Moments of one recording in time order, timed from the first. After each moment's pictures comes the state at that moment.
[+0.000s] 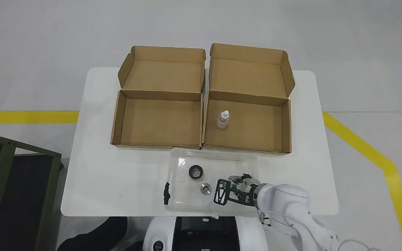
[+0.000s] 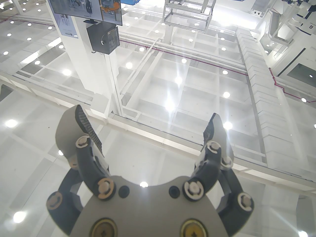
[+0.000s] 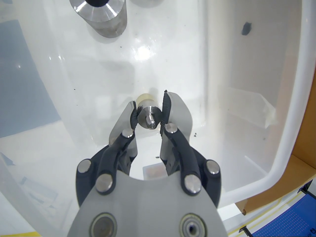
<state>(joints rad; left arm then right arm) -0.36 -0.33 -0.27 -1.17 3.07 0.39 0.07 -1.48 -1.11 1.09 -2.12 -1.54 -0.74 1.00</state>
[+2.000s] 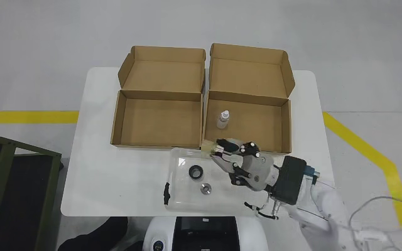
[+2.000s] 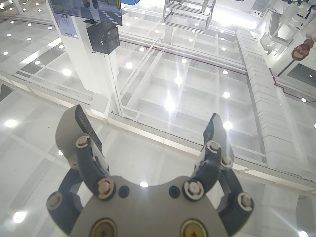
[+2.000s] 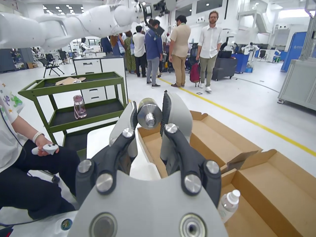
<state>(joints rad) -0.36 -0.33 -0.27 -1.17 3.07 0.39 0.07 -1.47 -1.11 1.26 -2.22 -1.07 -0.61 -0.10</state>
